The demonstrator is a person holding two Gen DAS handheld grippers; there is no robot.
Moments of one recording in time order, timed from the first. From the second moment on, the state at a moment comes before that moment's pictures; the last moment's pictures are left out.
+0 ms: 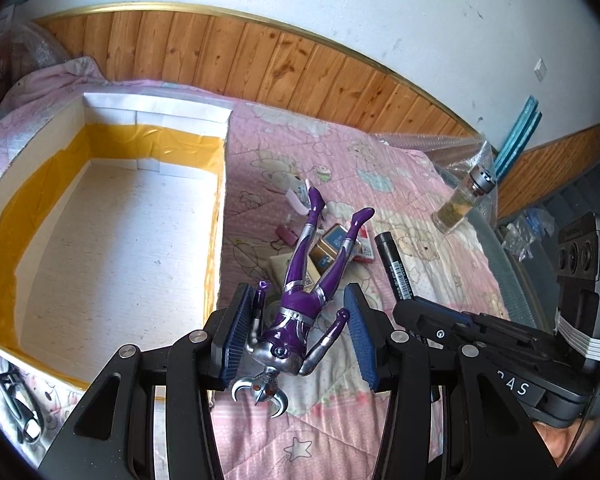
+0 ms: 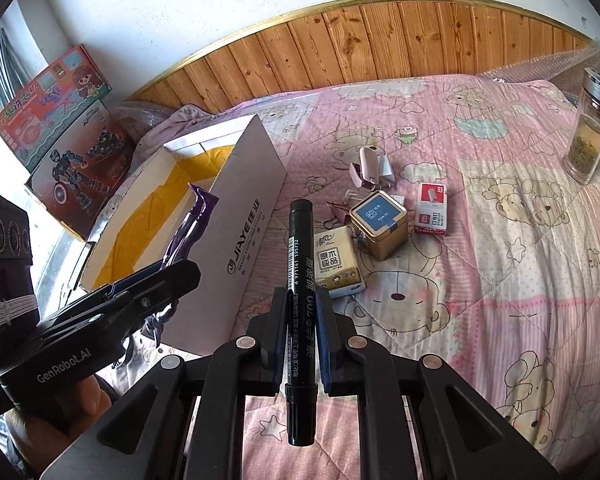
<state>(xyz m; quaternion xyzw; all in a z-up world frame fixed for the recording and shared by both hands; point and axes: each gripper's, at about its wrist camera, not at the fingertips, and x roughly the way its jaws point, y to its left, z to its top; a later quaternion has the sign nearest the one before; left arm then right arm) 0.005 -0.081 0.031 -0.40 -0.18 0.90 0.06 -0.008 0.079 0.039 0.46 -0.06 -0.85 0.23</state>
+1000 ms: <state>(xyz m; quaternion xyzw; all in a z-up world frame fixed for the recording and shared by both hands) 0.011 -0.130 0.056 -0.39 -0.18 0.91 0.00 0.001 0.017 0.076 0.44 -0.03 -0.86 0.28</state>
